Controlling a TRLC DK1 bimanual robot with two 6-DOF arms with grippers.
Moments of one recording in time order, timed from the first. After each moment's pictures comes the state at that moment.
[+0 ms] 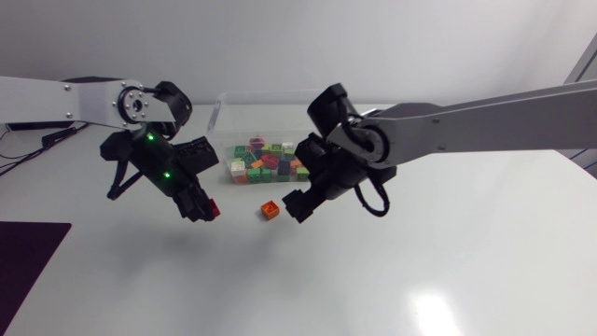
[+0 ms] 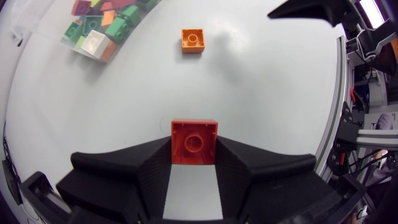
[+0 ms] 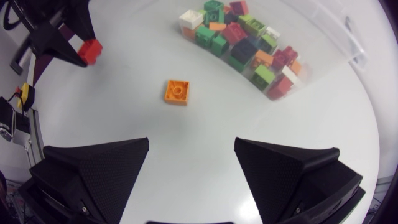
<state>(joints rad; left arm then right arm) -0.24 1.77 1.25 -0.92 0.24 0.71 0.63 1.84 1.22 -0.44 -0.12 -0.11</state>
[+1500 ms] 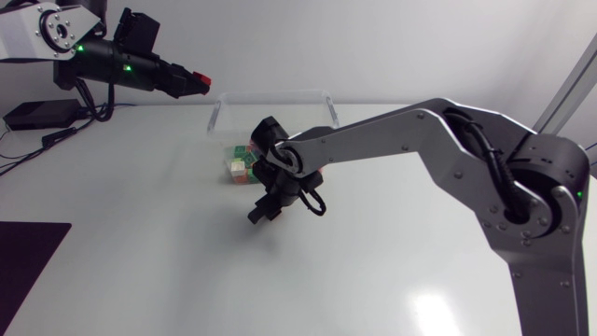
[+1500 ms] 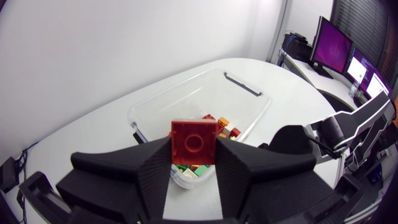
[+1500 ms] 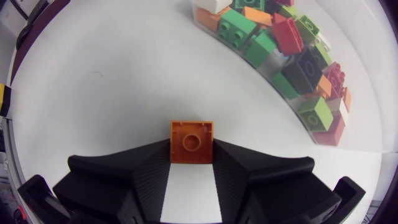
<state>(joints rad) -0.02 1.77 1.55 -0.49 0.61 0.38 0.71 2.28 1.60 -0.48 -0.04 -0.10</state>
